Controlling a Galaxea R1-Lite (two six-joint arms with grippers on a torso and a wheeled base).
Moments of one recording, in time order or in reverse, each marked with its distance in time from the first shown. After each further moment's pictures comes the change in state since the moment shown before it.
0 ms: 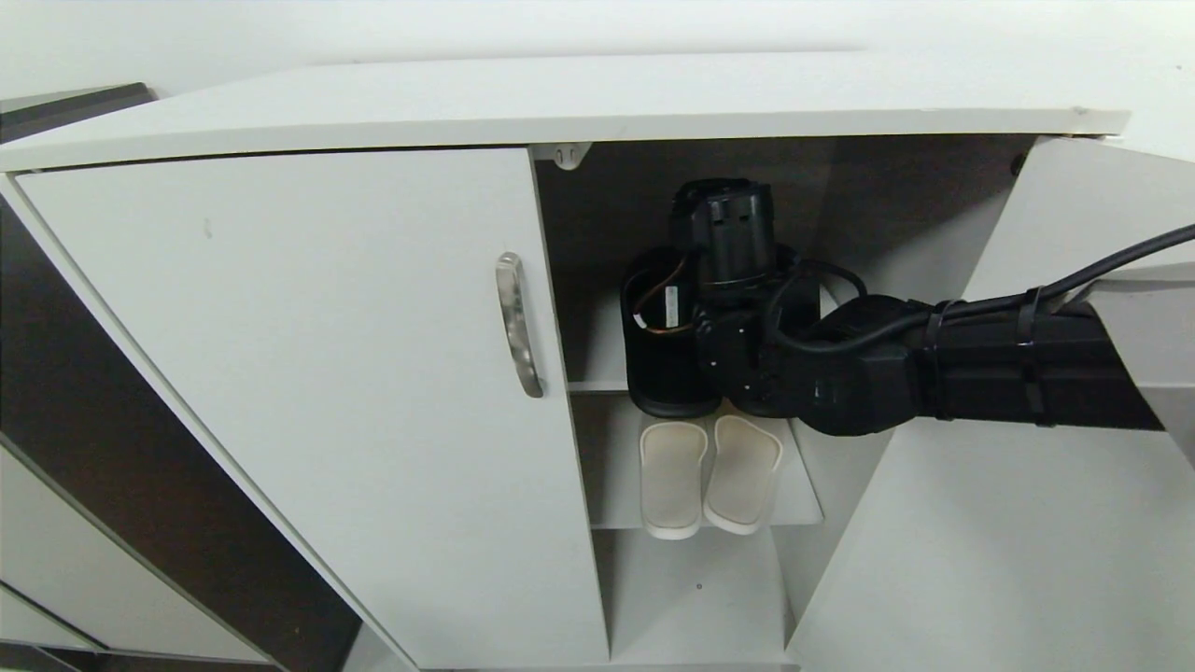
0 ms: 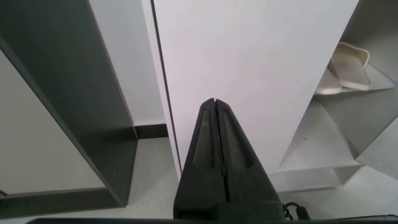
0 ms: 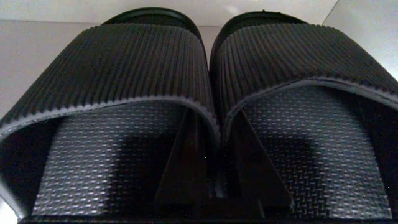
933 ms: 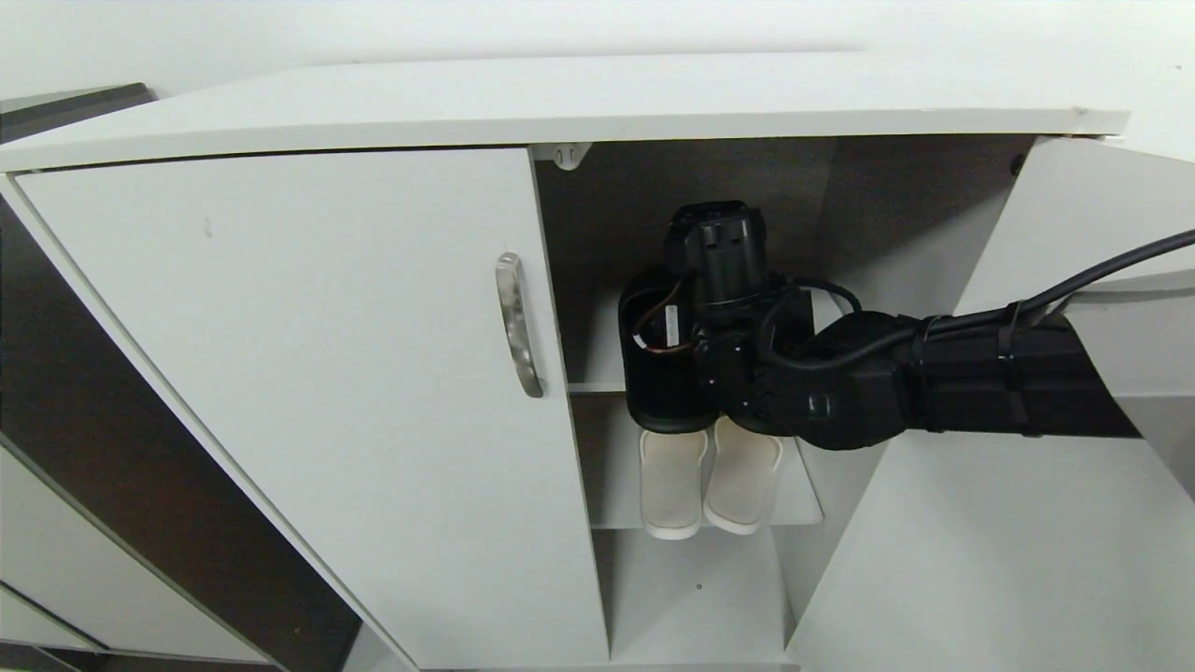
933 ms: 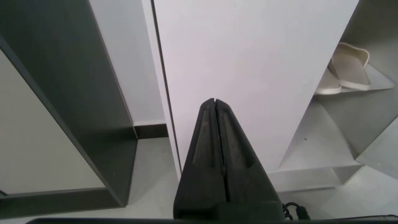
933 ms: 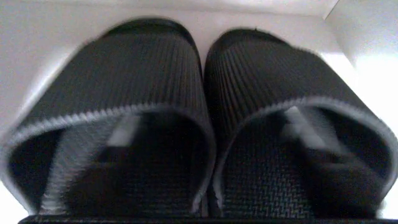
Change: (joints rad) left arm 0.000 0.000 0.000 0.000 0.000 0.000; right arm 0.002 0.004 0.046 -0.001 -0.001 0.005
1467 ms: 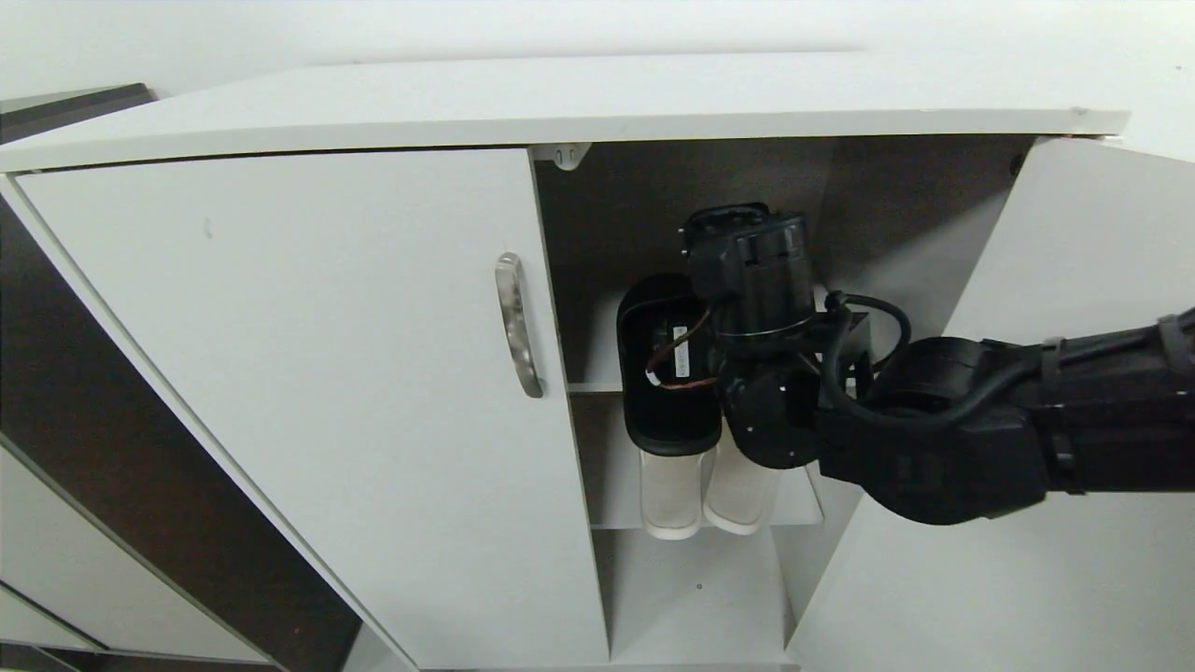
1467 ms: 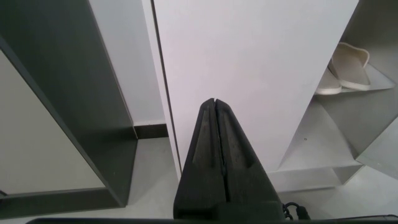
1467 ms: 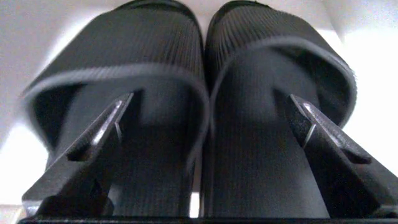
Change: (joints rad) left arm 0.000 0.000 0.000 0.000 0.000 0.000; right arm 0.092 -0.174 0.255 -0.079 -0.023 0.007
